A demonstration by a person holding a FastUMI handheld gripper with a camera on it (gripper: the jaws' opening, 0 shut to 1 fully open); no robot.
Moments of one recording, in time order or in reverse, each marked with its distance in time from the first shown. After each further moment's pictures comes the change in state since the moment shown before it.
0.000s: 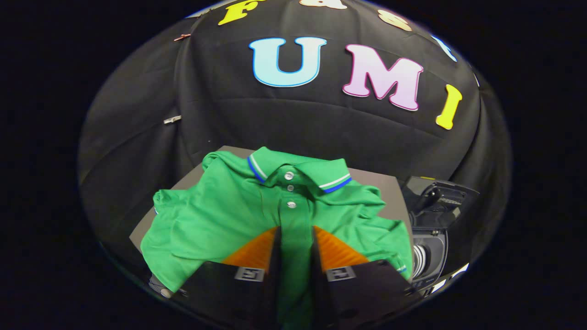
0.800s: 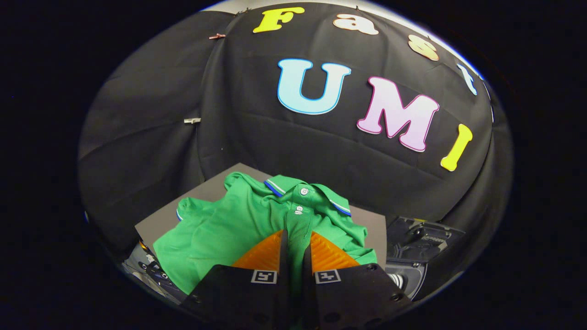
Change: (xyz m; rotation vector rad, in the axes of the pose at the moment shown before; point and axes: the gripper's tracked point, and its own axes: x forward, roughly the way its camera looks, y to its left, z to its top) arm -0.039 0.000 0.047 -0.183 -0.172 0.075
